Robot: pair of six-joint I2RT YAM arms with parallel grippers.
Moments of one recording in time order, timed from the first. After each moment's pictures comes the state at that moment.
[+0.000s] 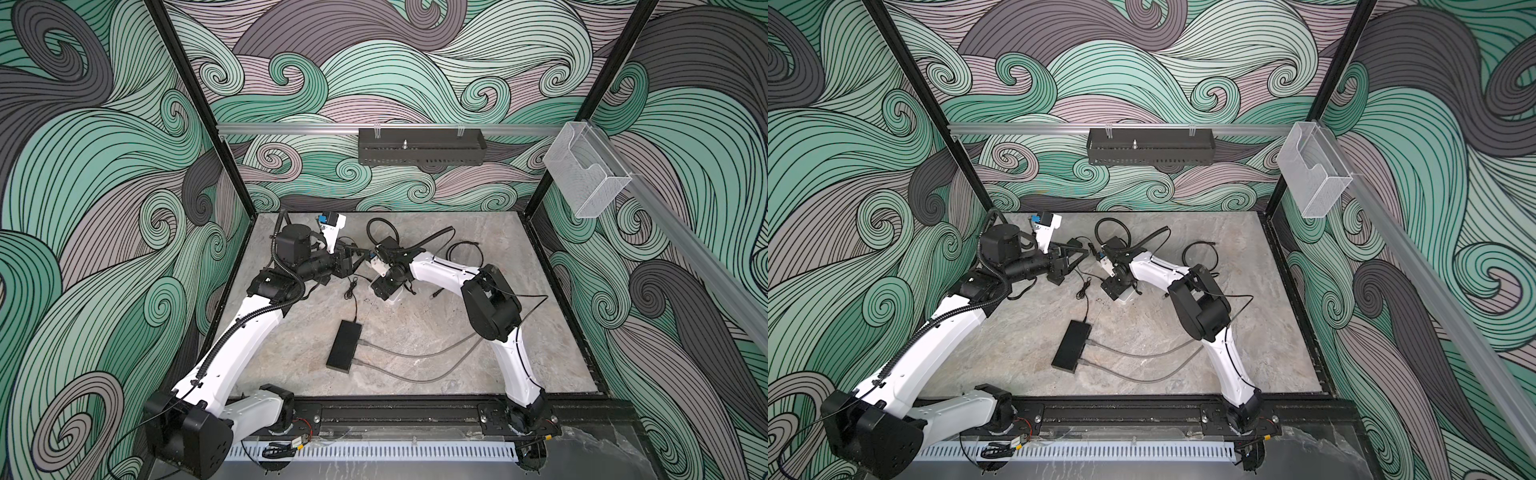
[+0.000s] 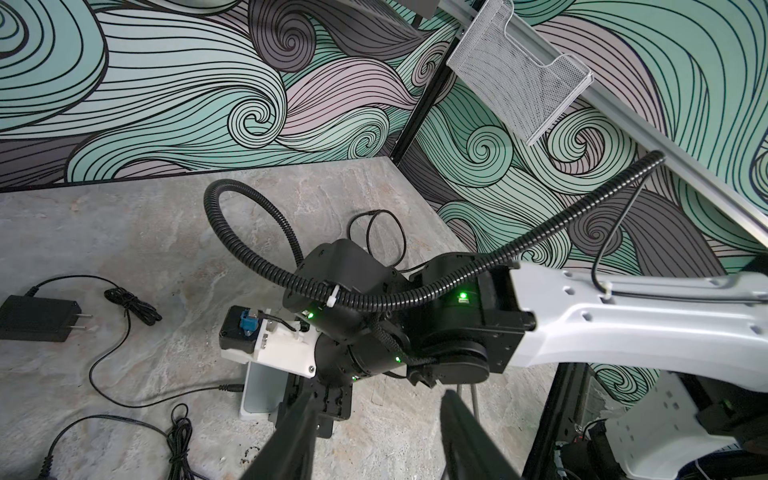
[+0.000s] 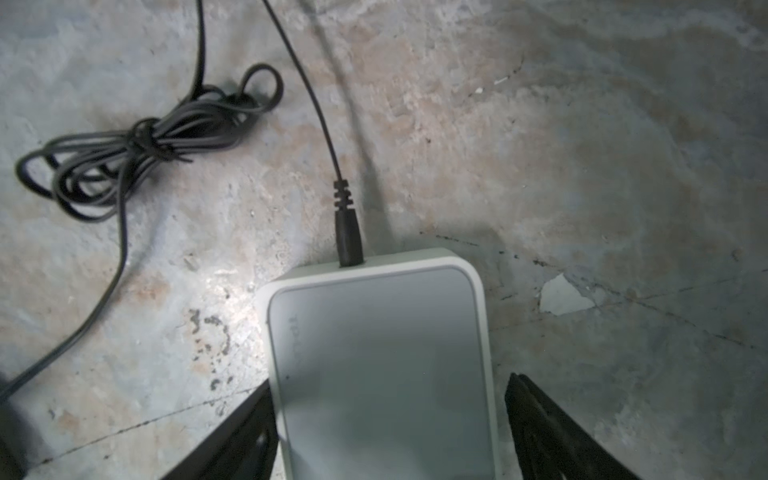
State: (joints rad) left arm -0.31 1.15 1.06 -0.29 0.55 -0.27; right arm 0.71 2.23 1.72 -0.66 -0.06 -0.13
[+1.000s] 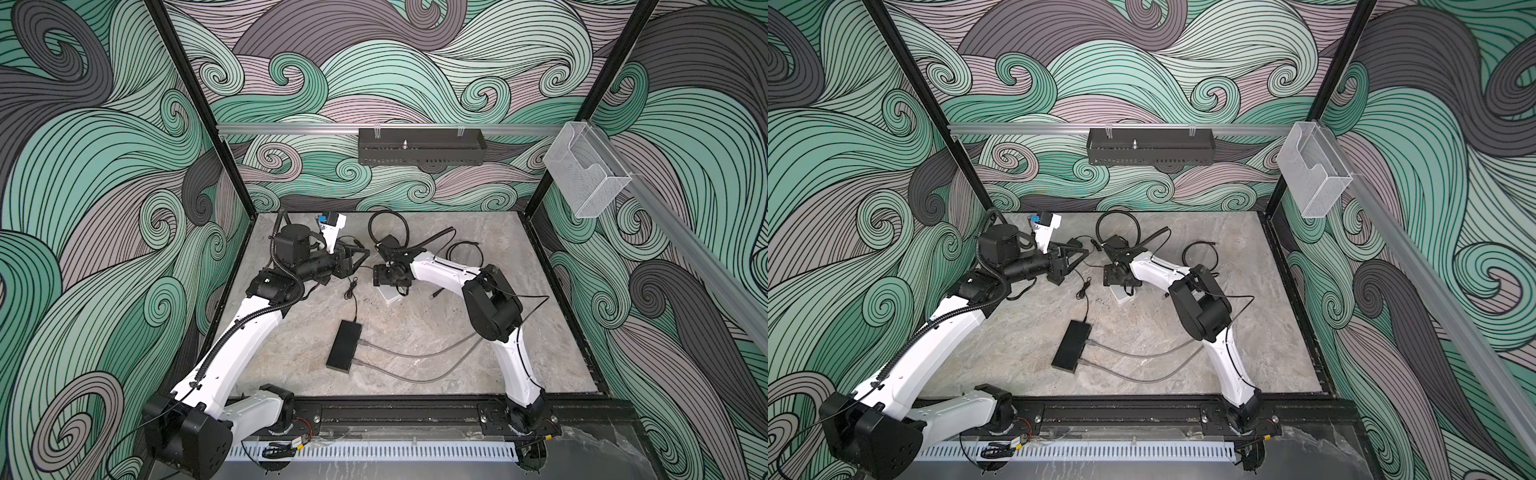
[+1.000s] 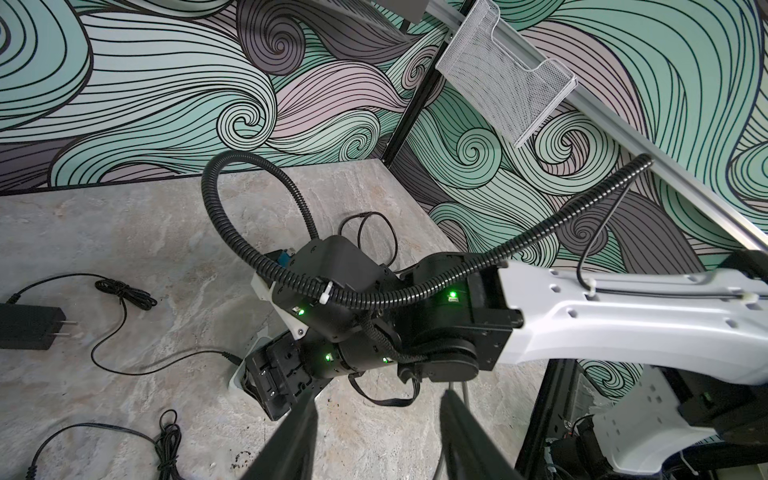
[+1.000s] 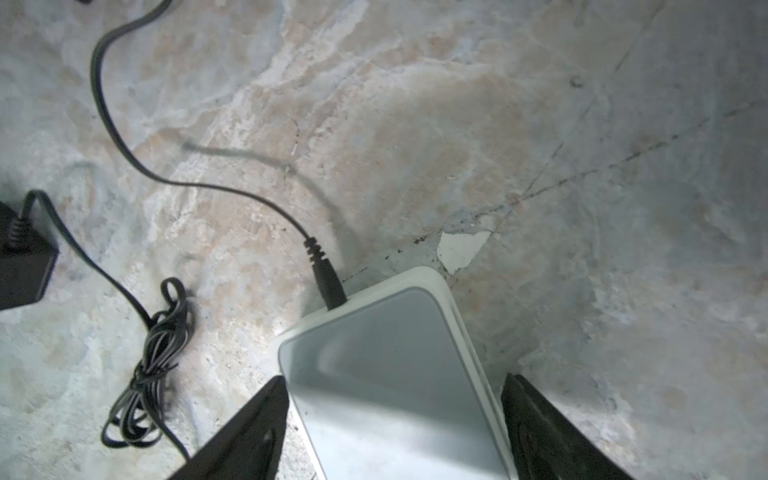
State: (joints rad) left arm -0.31 1.14 1.06 -0.29 0.57 -0.28; right arm 0.71 2.22 1.72 -0.62 0.05 0.64
